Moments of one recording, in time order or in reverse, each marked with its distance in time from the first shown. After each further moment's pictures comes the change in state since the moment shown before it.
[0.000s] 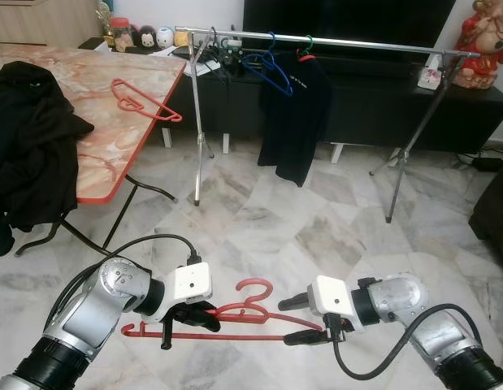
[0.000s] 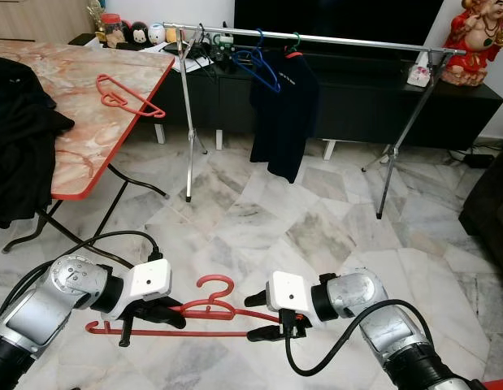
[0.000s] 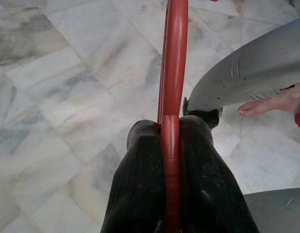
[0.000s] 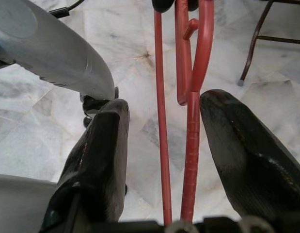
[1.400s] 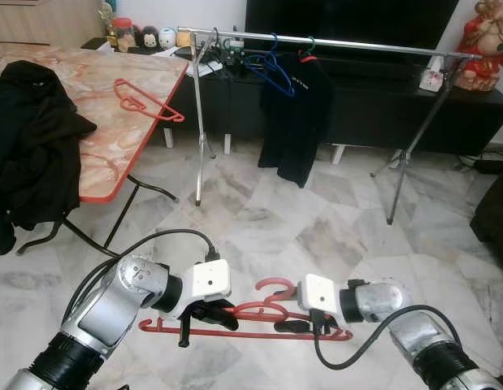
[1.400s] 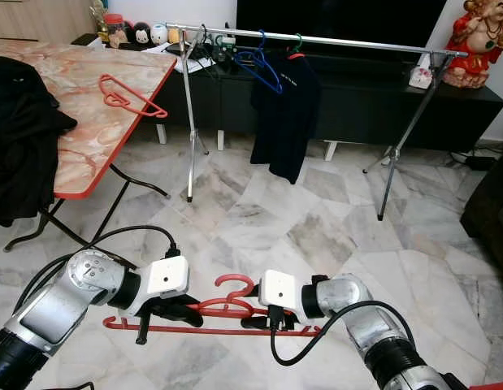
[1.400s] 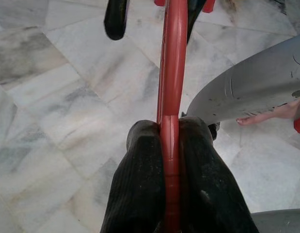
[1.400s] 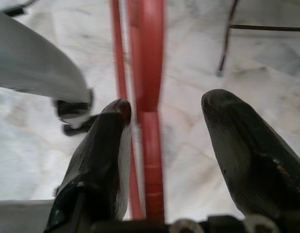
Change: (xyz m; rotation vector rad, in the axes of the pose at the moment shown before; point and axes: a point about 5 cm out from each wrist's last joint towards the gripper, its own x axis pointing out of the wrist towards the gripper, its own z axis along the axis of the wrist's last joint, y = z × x) left arm 0.010 -0.002 0.025 0.037 -0.035 -0.020; right arm 0.015 -0.010 -0.020 0.043 -0.002 -0.117
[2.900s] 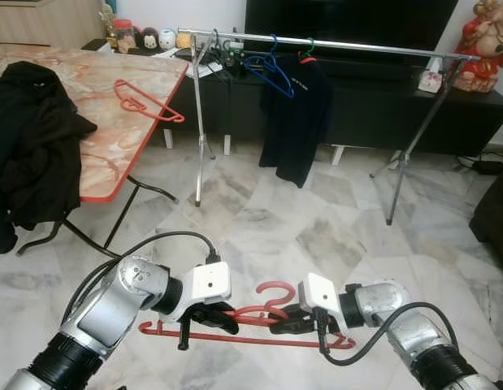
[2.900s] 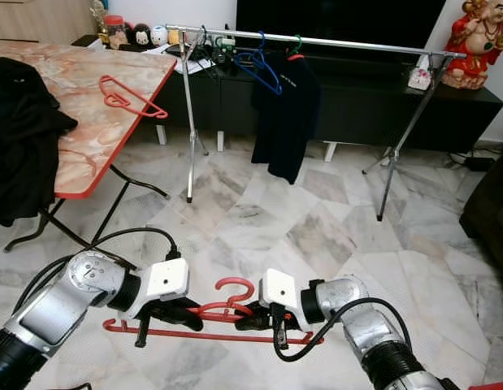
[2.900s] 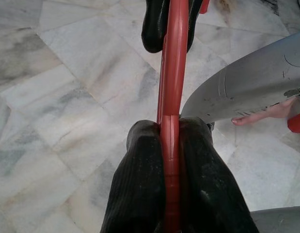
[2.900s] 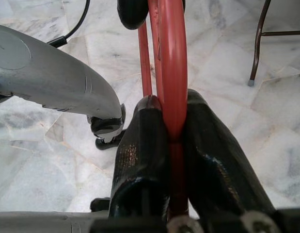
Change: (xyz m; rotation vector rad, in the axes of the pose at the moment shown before) left arm 0.000 -0.002 0.000 -0.005 -0.007 -0.015; right arm 0.003 0.004 0.006 0.096 -0.074 0.096
